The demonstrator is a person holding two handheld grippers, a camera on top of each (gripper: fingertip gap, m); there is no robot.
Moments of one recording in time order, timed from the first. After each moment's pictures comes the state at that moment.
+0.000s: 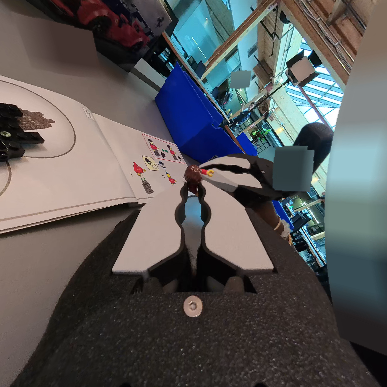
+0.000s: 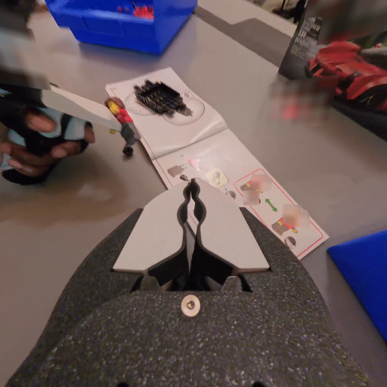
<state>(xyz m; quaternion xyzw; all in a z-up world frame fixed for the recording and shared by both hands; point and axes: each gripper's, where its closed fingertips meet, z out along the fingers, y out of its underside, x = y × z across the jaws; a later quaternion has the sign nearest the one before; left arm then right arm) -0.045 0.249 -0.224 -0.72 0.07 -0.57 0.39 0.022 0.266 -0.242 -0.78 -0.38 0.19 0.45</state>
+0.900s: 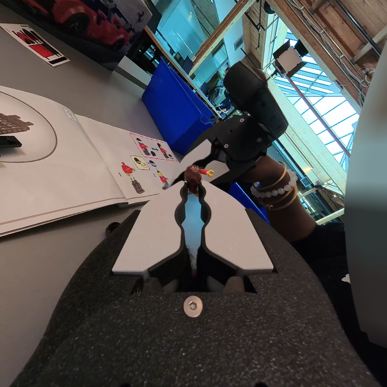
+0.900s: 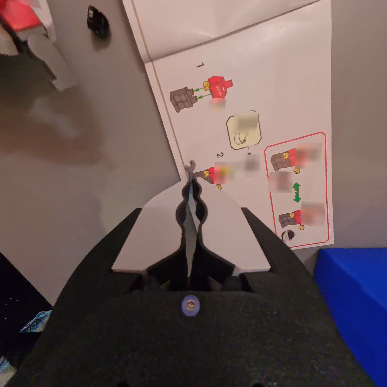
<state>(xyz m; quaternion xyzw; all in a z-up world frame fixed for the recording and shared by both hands) -0.042 0.239 -0.220 -0.71 0.11 -0.58 0.40 0.038 0.256 -0.295 -0.84 -0.53 0.08 0.10</state>
